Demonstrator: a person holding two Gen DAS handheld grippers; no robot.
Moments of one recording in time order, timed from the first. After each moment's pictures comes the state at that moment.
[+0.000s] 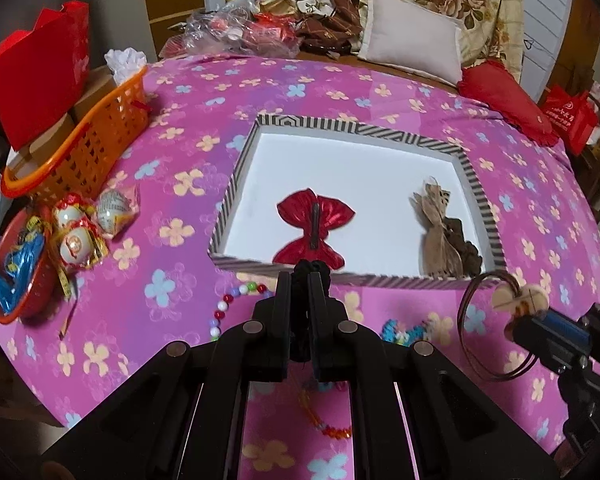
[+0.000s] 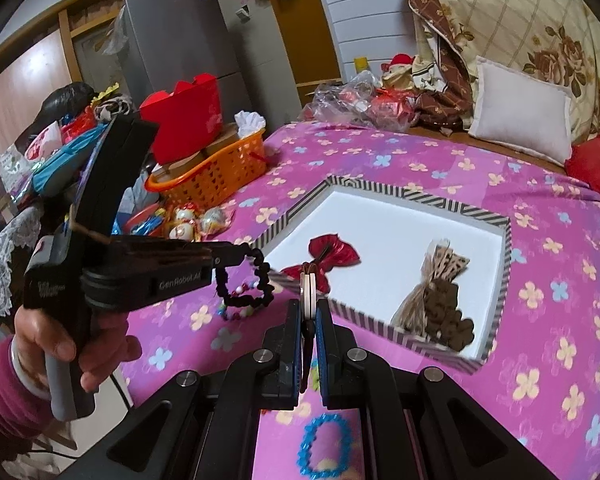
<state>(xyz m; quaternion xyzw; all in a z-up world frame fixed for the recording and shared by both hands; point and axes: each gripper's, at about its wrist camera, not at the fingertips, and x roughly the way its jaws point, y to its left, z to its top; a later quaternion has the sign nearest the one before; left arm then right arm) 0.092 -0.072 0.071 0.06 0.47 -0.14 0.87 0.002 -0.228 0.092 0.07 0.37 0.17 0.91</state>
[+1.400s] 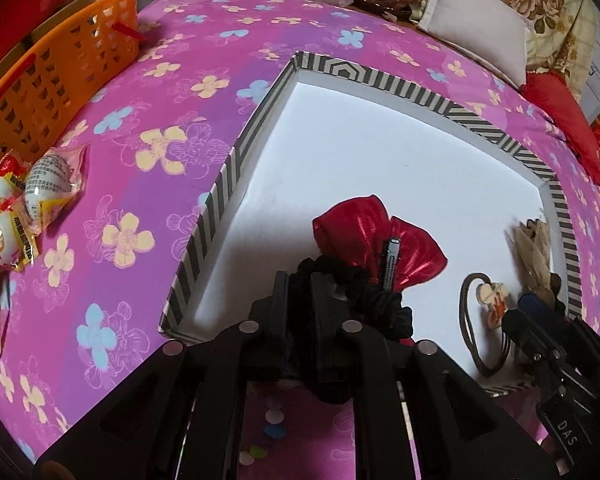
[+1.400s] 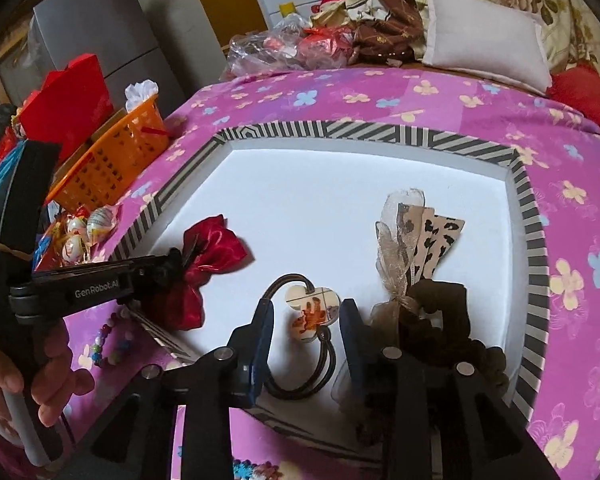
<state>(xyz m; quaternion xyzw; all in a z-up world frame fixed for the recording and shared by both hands) 0.199 -0.078 -0.024 0.00 0.54 -0.09 0.84 0.123 -0.270 -0.014 0.11 0.45 0.09 0.88</state>
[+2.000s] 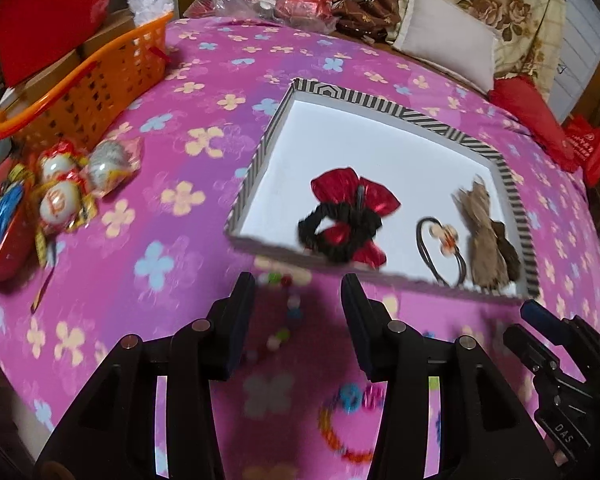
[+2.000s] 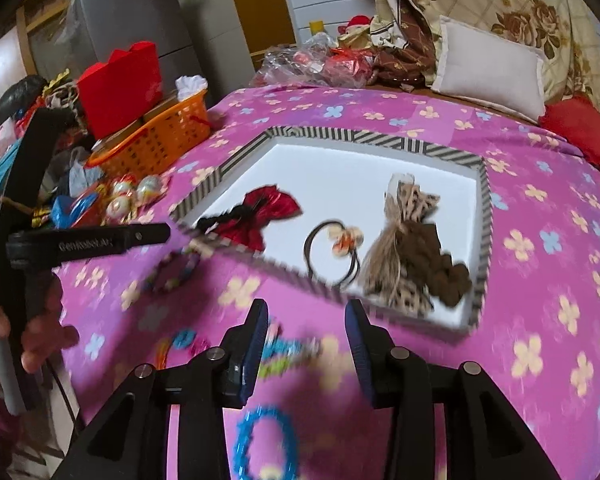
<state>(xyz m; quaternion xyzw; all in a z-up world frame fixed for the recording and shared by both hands) 0.114 -0.042 0.028 0.00 0.50 -0.12 0.86 0.014 -0.247 0.027 0.06 0.43 0.11 0.90</state>
